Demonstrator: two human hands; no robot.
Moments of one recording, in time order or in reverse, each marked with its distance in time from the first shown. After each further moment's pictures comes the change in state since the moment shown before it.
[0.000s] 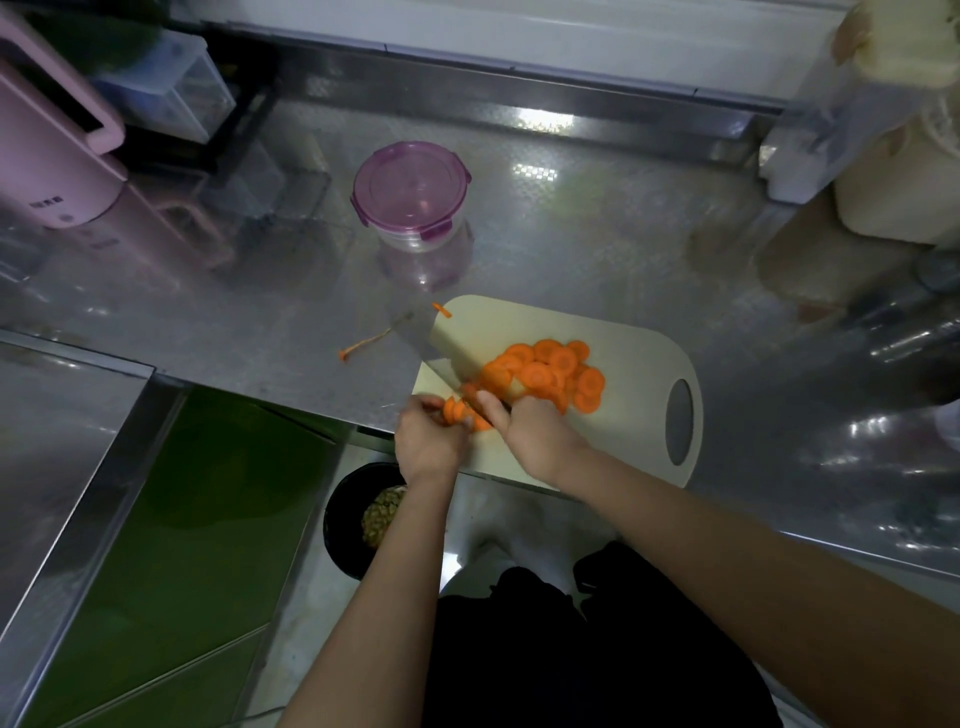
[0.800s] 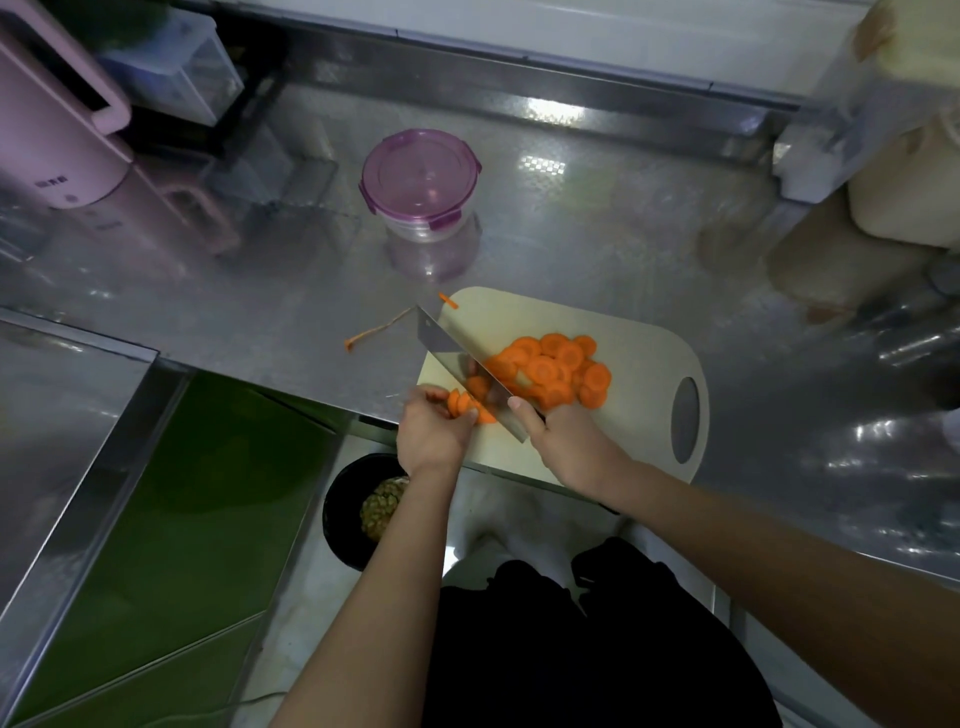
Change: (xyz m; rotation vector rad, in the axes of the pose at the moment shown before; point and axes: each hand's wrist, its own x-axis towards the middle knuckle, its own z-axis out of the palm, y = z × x) left_hand 0.003 -0.004 0.000 0.050 -0.018 -0.034; right_hand -0.022 0.019 -0.012 0.107 -0.042 -0.024
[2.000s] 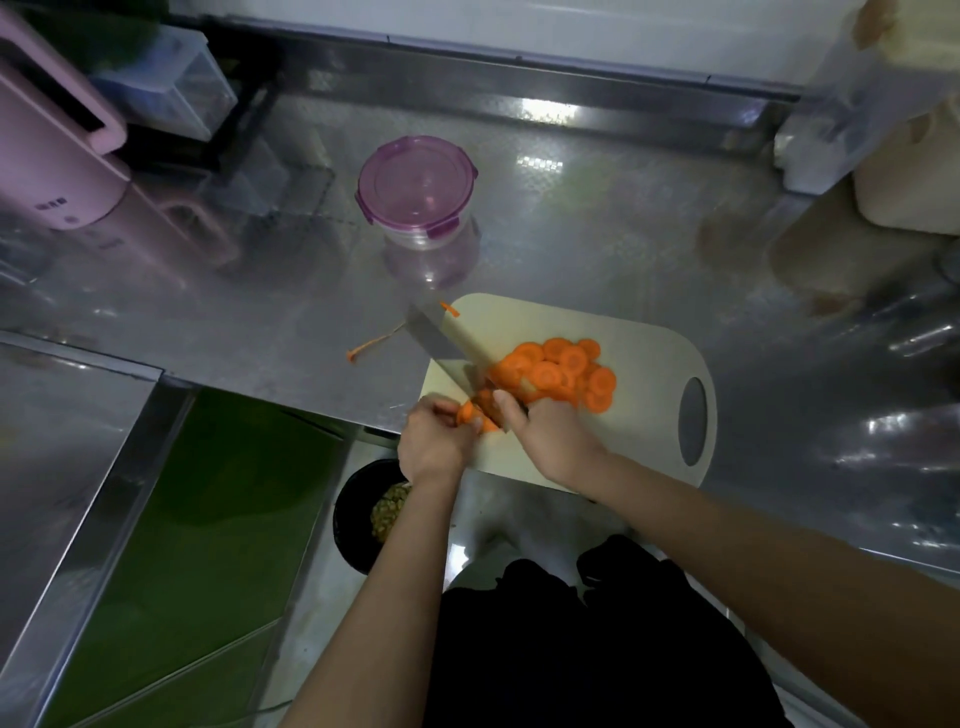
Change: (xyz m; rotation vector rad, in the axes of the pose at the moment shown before) left_hand 0.002 0.005 -0.006 0.077 -0.053 -0.017; right_hand 0.017 -0.017 0.010 -0.021 0.044 0.027
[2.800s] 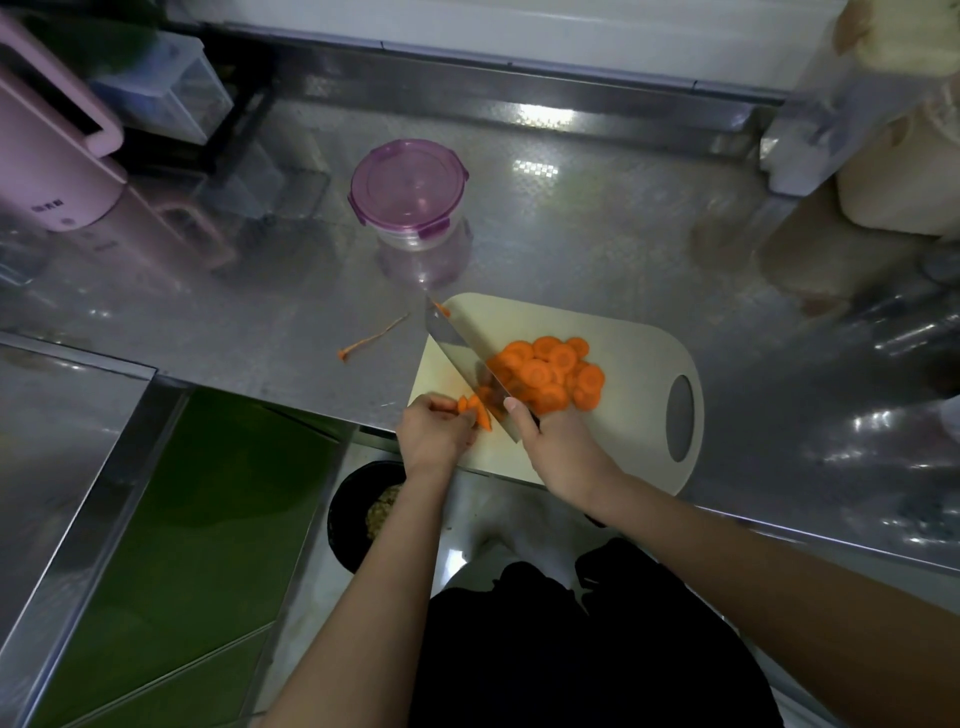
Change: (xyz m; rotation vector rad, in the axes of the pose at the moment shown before) left_hand 0.001 0.004 0.008 -0.189 -0.031 -0.017; right_hand -0.026 0.010 -0.005 0.170 0.104 -0.064
